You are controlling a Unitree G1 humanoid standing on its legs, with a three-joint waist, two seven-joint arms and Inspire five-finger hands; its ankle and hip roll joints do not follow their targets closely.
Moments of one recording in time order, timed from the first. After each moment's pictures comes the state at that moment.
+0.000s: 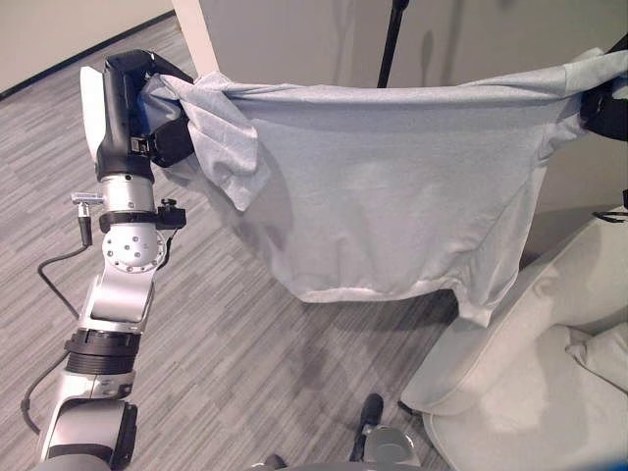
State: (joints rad) left arm -0.46 0.59 0.05 -0.01 0.03 -0.06 0.38; right arm -0.45 -1.18 -0.06 0.14 0.01 -0.03 -0.22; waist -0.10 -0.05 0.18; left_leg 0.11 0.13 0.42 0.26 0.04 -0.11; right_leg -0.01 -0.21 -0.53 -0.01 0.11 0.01
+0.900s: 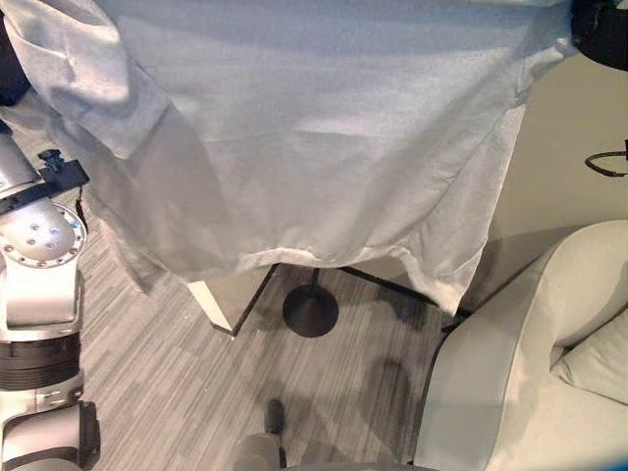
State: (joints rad) left arm -0.45 0.81 0.25 -0.21 0.05 -0.08 0.63; right arm -0.72 -1.22 0.10 0.08 0.00 -0.09 -0.29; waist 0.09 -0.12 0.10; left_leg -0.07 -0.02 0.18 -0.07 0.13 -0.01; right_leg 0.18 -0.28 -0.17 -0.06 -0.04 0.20
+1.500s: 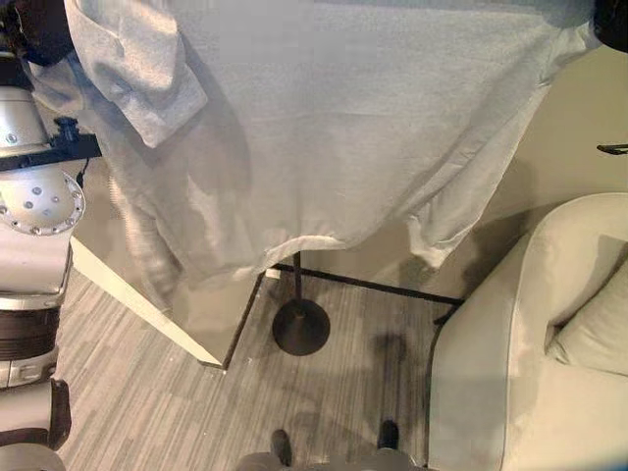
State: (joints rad) left arm -0.53 0.89 0.13 -0.18 0.09 -0.10 0.54; right arm -0.87 -1.22 0.21 0.26 -0.03 0.00 -0.34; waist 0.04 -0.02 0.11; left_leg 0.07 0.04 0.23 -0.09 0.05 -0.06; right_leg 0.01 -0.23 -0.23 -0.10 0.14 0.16
